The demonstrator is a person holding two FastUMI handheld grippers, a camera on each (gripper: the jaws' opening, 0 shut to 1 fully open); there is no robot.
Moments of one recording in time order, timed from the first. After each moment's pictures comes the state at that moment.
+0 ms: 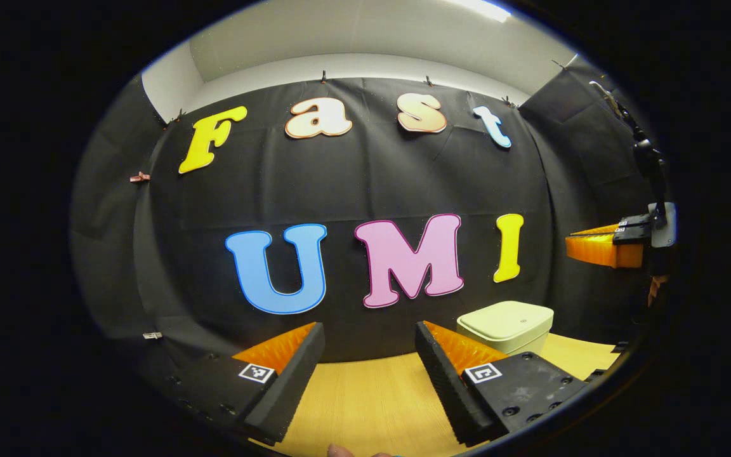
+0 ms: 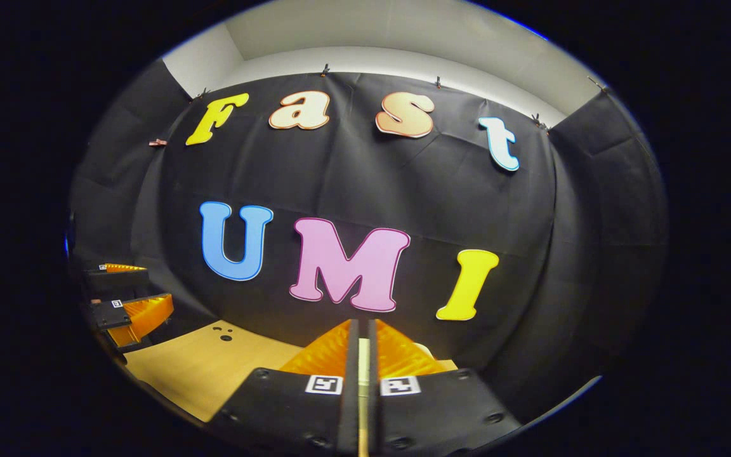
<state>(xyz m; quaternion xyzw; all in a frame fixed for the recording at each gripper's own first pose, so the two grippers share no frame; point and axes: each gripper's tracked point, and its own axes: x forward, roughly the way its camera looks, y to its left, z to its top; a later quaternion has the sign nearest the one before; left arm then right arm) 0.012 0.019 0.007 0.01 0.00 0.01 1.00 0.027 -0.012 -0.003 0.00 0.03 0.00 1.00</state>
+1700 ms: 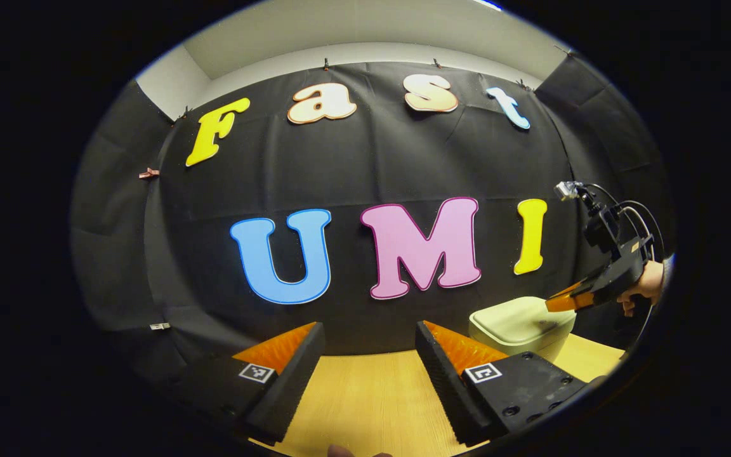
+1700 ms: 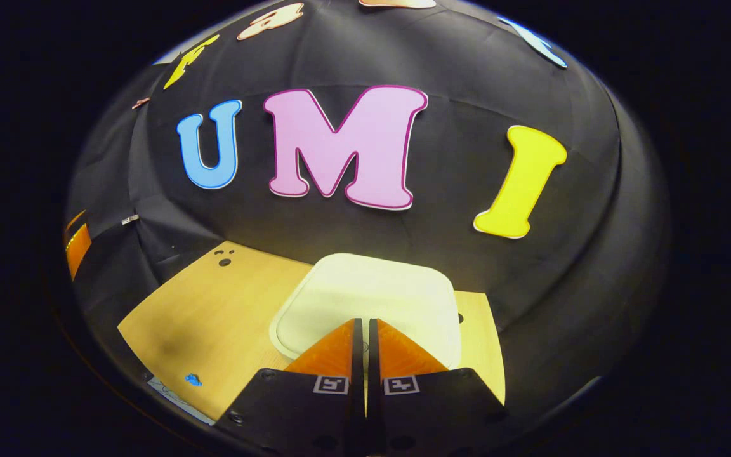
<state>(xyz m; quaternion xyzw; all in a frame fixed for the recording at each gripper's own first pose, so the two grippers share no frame) 0.055 -0.010 -0.016 0.01 0.03 0.07 1.00 0.149 -0.070 -0.211 0.01 0.30 0.10 0.95</state>
